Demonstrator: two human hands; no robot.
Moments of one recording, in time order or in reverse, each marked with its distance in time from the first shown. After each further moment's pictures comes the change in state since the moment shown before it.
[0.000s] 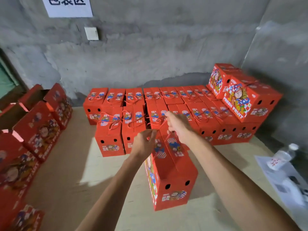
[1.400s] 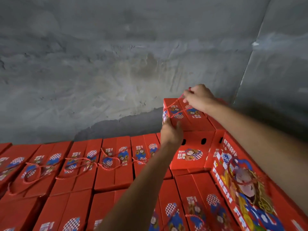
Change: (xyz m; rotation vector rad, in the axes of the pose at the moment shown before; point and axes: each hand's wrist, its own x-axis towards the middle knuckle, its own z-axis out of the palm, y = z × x) left_hand 0.558 0.157 0.424 -0.264 0.013 -0.057; right_hand 0.622 -0.143 -0.324 -0.708 0.267 -0.432
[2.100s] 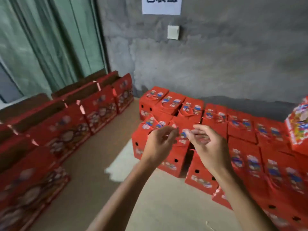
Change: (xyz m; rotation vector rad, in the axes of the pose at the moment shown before) left_hand -0.449 -0.057 -0.480 0.109 0.440 0.039; right_hand -0.536 -0.291 0.149 0.547 -0.317 -0.394
